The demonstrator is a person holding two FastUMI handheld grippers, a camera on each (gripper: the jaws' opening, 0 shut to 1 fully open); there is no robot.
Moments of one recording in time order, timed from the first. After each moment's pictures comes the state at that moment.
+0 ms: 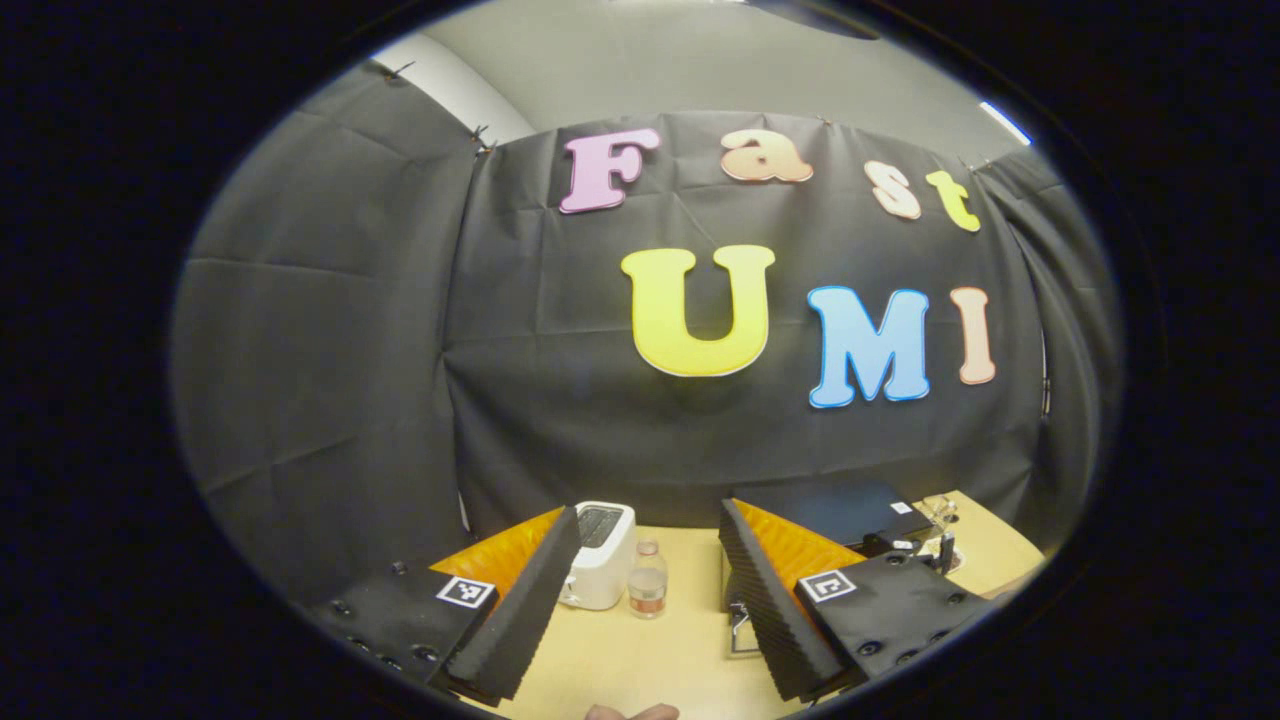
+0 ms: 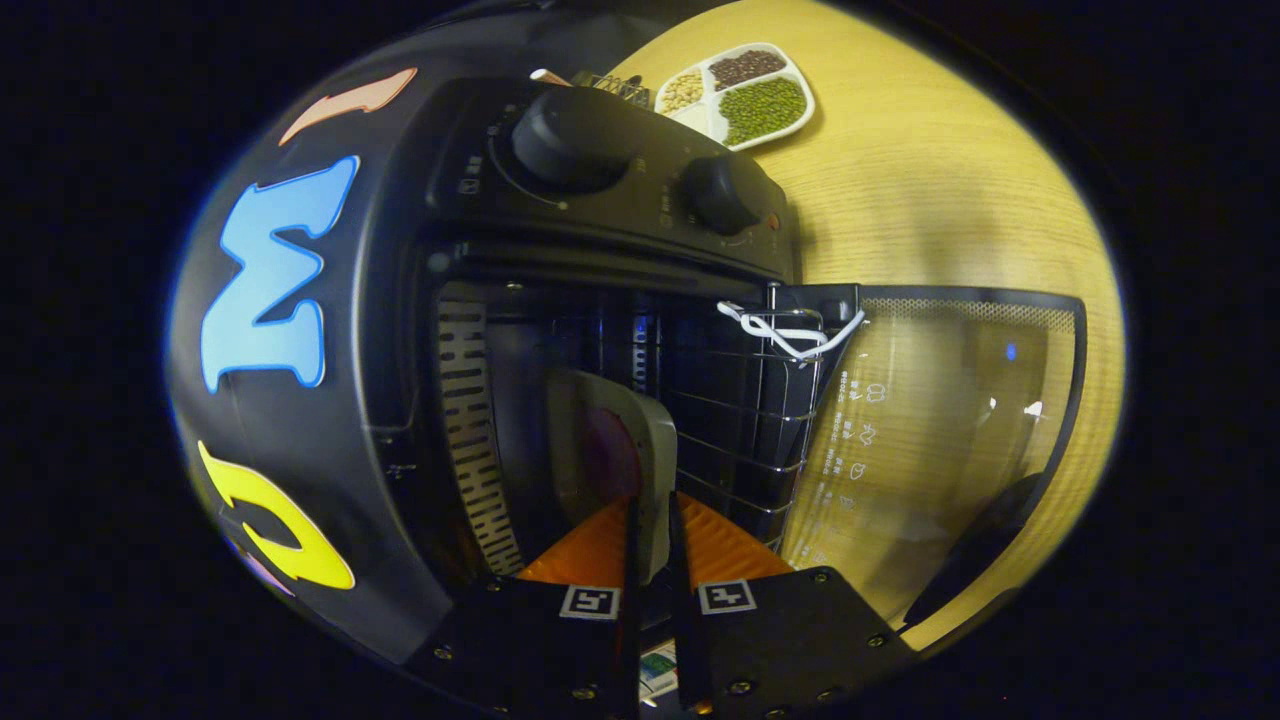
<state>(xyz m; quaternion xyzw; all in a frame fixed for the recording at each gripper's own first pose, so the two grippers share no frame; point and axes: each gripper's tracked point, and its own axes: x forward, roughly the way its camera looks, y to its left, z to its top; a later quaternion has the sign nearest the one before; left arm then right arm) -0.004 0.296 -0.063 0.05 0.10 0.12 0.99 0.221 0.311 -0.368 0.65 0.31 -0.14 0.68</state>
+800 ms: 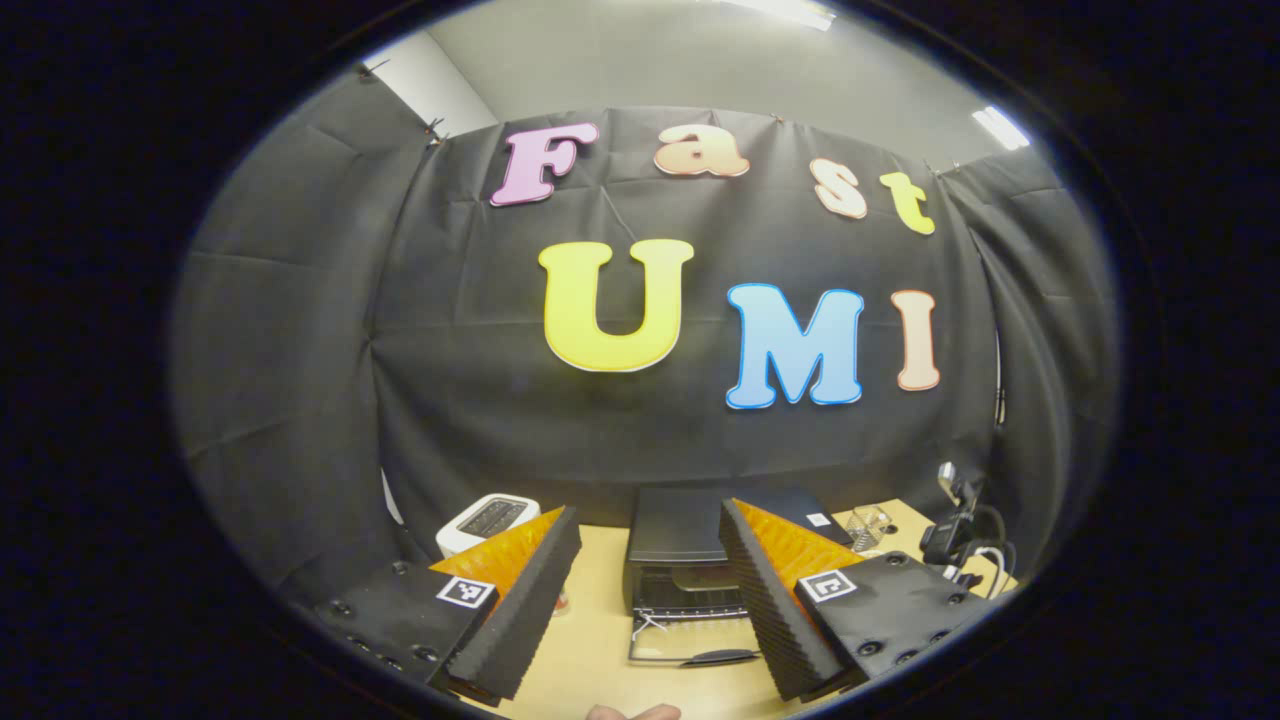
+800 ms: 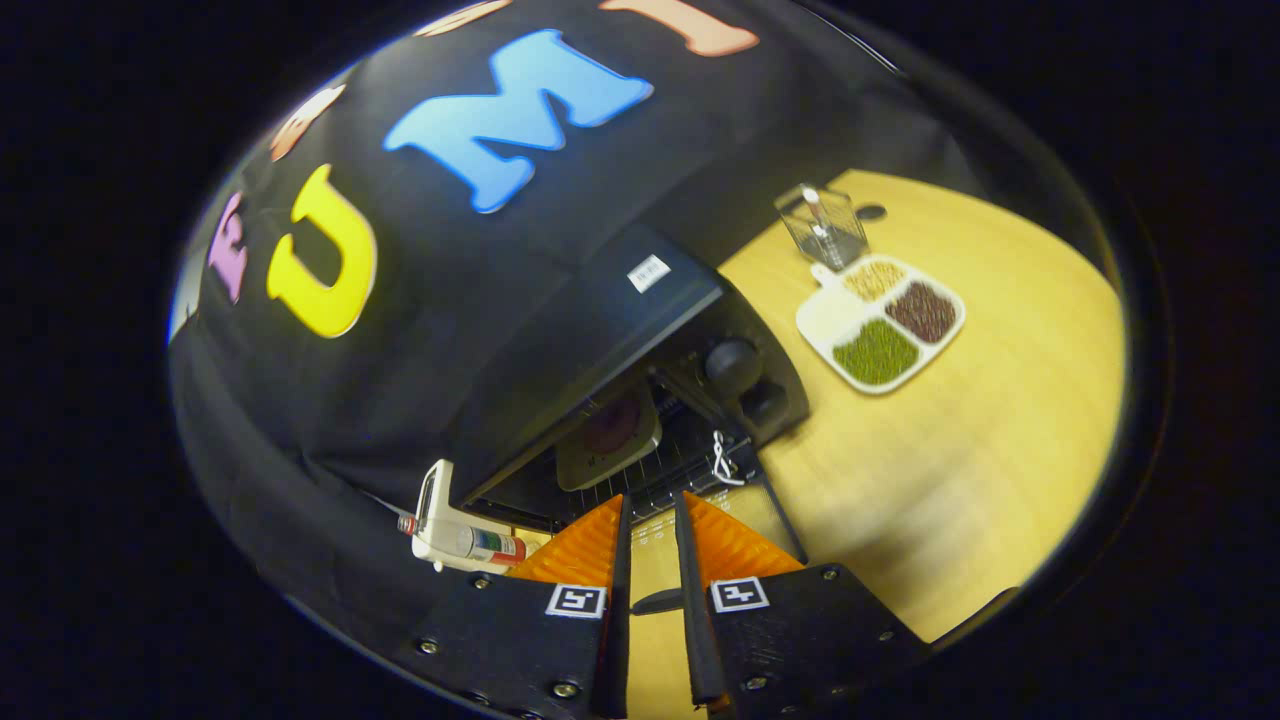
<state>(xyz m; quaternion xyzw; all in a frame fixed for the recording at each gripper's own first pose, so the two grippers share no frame) 0.027 0.176 -0.084 0.02 0.10 0.05 0.99 0.117 0.202 -0.260 0.30 0.32 0.06 0.90</state>
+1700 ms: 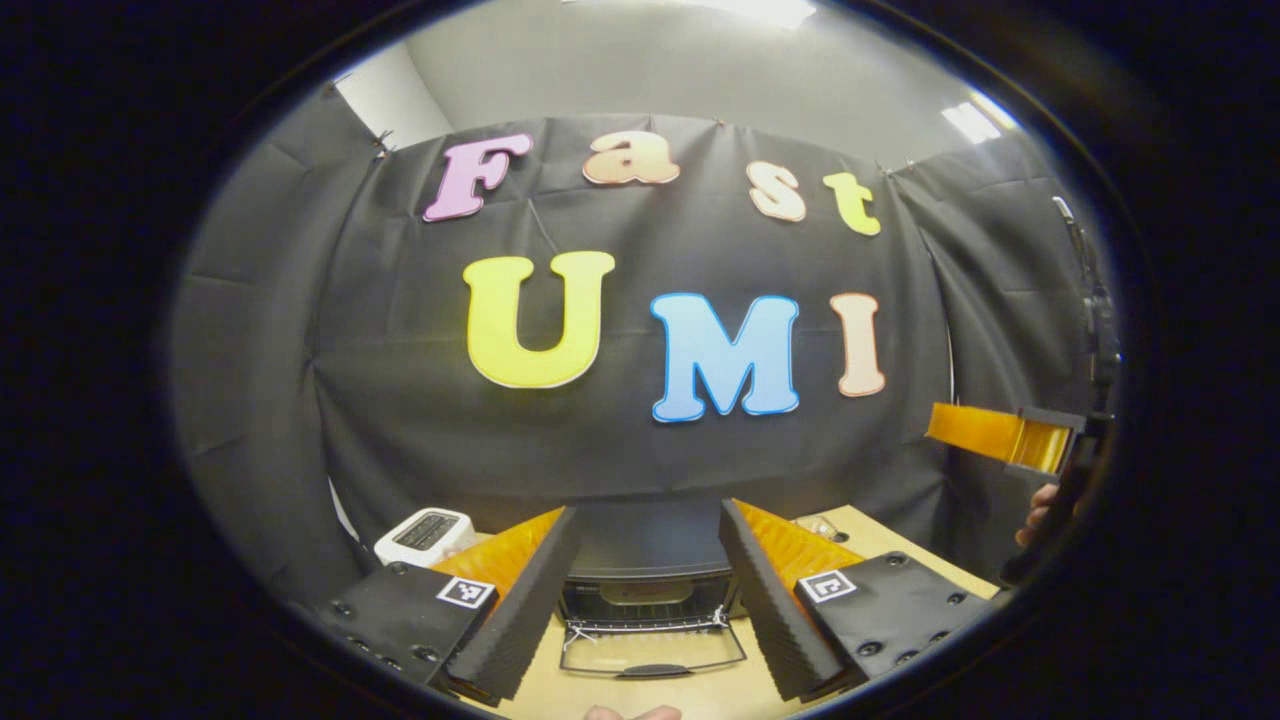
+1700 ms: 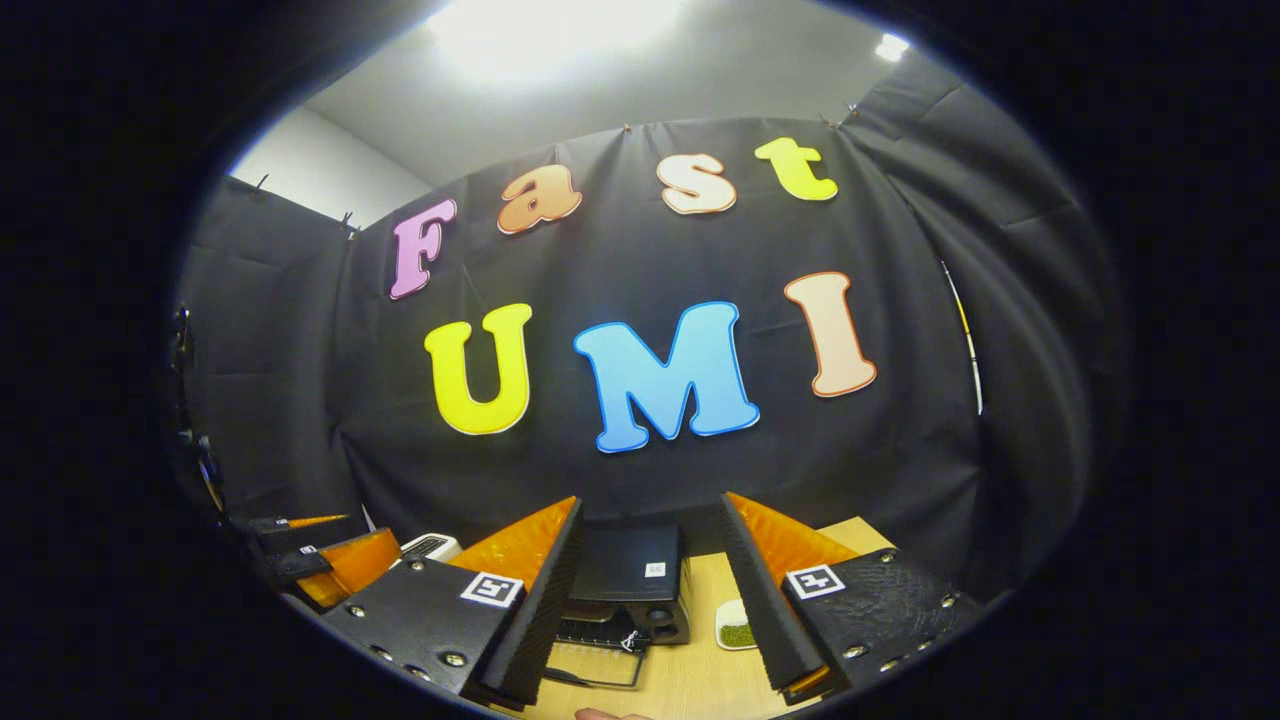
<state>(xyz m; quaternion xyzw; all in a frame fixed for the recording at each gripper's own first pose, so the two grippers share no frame) 0.049 0.083 -0.081 0.03 0.10 -0.01 0.99 0.050 0.064 -0.006 0.10 0.01 0.06 0.99</state>
